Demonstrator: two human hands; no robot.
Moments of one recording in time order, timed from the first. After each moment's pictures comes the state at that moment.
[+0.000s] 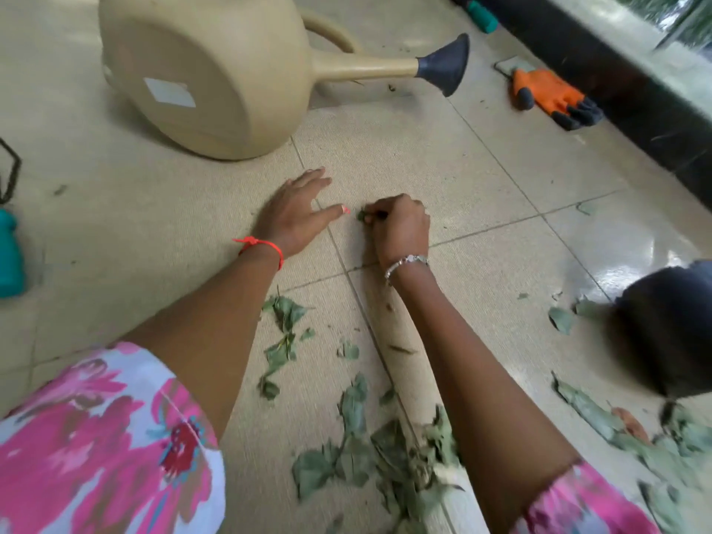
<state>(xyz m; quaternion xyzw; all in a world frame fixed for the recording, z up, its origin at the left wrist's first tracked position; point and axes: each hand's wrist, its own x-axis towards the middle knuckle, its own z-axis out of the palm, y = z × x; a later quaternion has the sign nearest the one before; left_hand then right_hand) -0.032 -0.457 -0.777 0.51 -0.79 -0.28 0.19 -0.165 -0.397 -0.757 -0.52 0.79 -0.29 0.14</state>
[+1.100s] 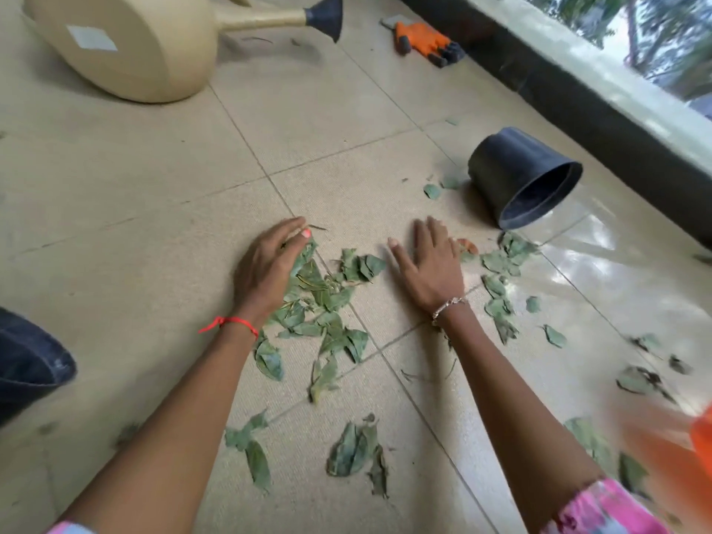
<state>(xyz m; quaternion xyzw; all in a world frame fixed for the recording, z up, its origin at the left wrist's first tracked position) -0.026 -0.212 -0.769 0.50 -0.67 -0.46 0.31 -0.232 -0.130 -0.773 -0.50 0.84 -0.17 0.12</state>
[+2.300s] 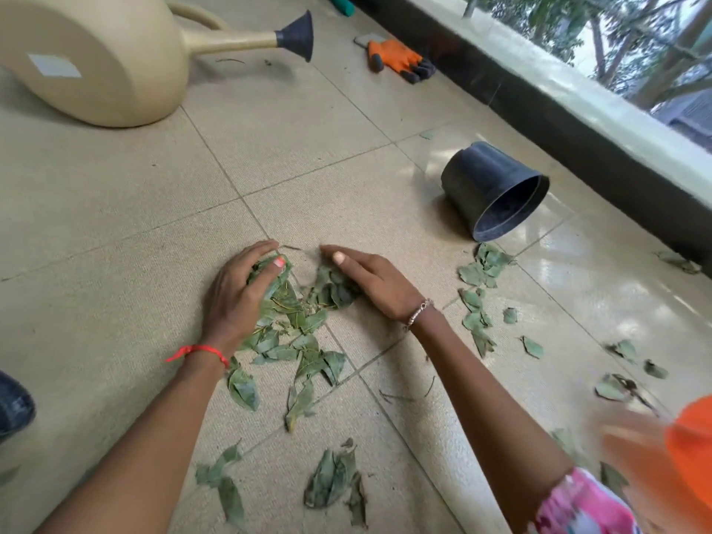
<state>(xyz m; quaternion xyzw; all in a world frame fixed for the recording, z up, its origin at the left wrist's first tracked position) -0.024 -0.215 -0.775 0.49 -0.70 -0.43 0.29 -0.216 -0.146 -0.748 -0.60 0.66 -0.29 0.36</state>
